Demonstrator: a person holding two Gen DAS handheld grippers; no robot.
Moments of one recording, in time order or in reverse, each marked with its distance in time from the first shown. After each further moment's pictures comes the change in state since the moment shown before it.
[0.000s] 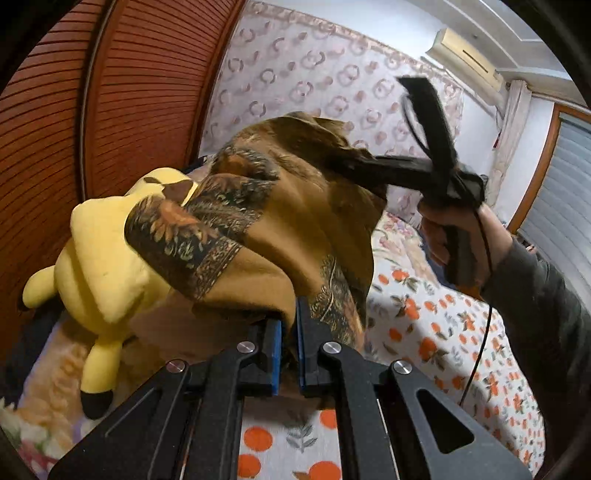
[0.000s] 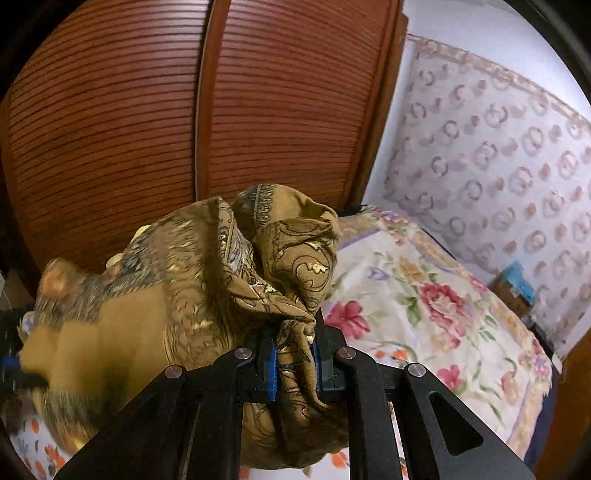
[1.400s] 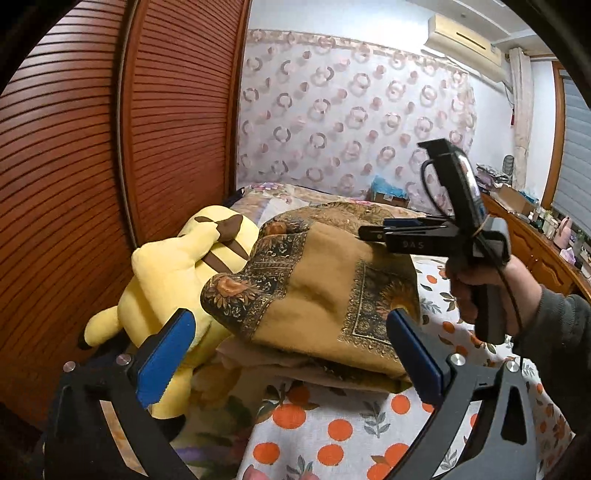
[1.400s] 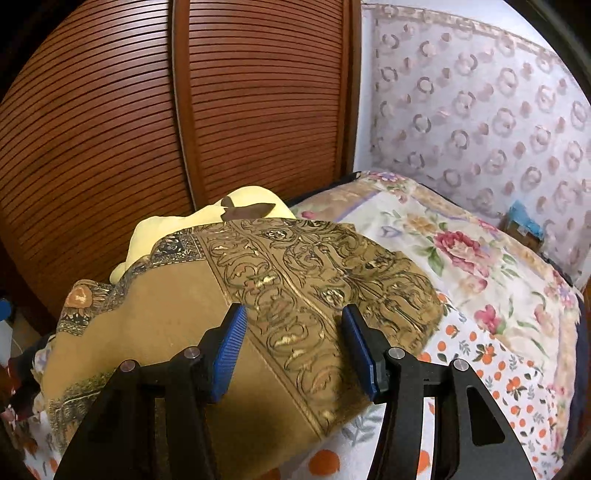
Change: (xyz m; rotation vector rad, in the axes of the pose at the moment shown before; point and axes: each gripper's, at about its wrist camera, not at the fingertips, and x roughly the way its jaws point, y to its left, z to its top) left arm -0.037 0.021 0.004 0.147 -0.090 0.176; right arm 0.009 0.041 -0.051 0.218 0.010 -0.013
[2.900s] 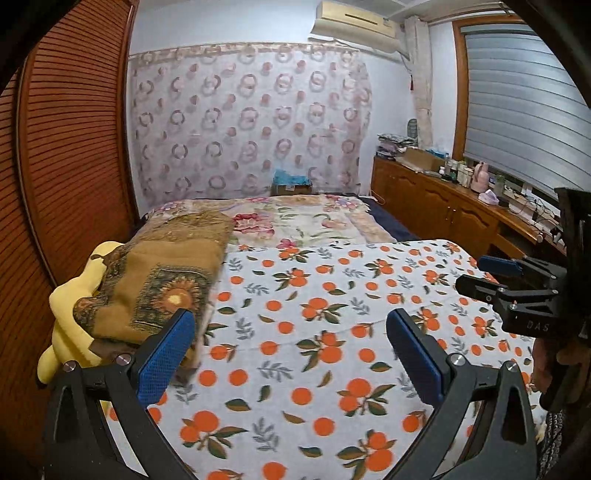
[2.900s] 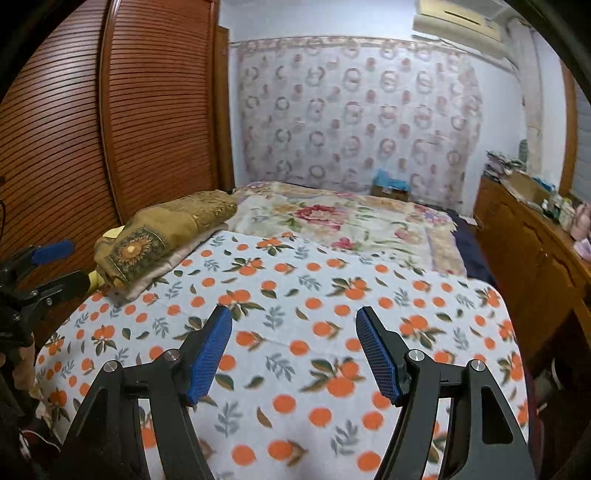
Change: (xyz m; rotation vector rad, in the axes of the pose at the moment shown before) left arm -0.078 -0.163 -0.018 0.237 0.004 -0.290; right arm -0.311 0.071 -0.182 0.301 -0.103 -0.380
